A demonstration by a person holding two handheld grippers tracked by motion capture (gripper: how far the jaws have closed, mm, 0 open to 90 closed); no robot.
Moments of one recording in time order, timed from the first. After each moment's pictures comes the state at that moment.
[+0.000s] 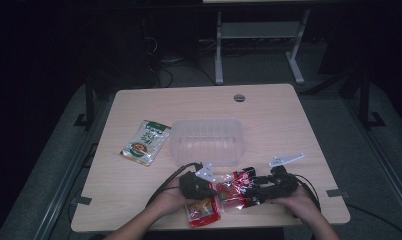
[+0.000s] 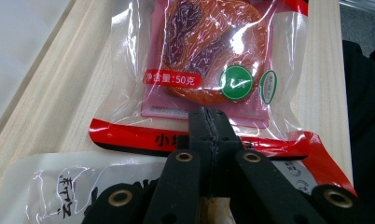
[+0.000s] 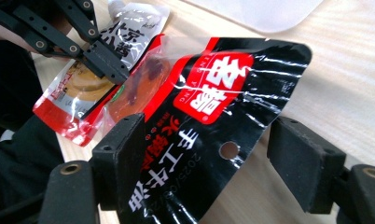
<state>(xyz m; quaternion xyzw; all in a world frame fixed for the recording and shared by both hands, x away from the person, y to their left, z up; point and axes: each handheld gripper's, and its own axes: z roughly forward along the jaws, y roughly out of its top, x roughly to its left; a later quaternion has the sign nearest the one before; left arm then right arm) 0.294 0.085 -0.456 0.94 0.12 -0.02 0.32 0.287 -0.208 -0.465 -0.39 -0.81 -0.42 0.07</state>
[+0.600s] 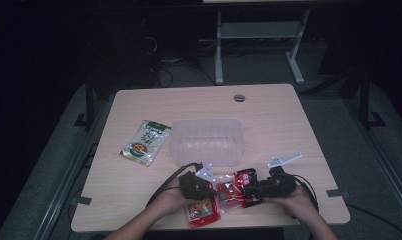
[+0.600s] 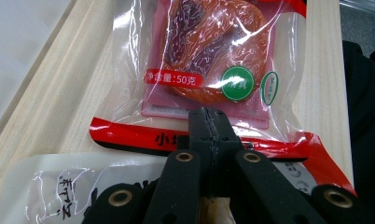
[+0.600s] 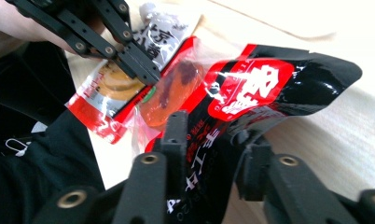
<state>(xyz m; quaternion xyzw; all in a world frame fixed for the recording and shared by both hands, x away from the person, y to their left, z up) 0.294 0.085 -0.457 0.94 0.12 -0.02 0.32 0.286 -0.203 -0.462 -0.36 -0.82 -0.44 0.10</state>
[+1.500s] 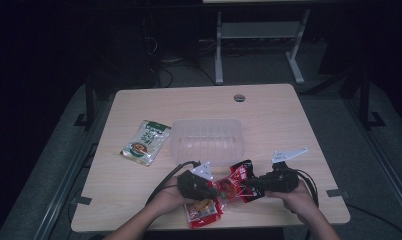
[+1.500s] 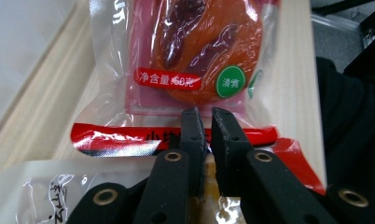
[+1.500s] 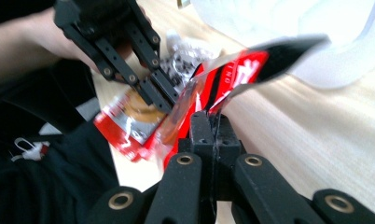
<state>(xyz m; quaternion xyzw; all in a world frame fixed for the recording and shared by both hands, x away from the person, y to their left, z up) 0.295 0.091 -0.450 0.93 0.12 -0.05 0.35 0.287 -0.204 -0.436 -0.33 -0.81 -0.49 0.09</state>
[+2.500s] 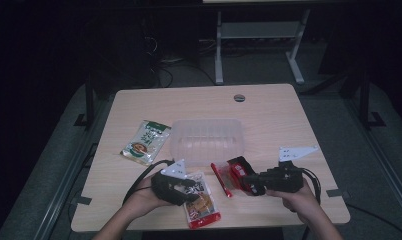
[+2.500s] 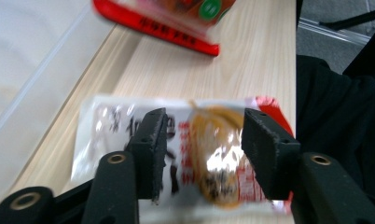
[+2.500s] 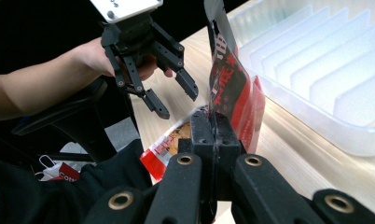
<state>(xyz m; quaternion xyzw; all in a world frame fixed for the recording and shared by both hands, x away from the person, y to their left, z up) 0.277 0.161 -0.420 0.91 0.15 0.00 0.37 0.273 -0.201 -0.401 -0.28 -0.78 -0.56 0.08</state>
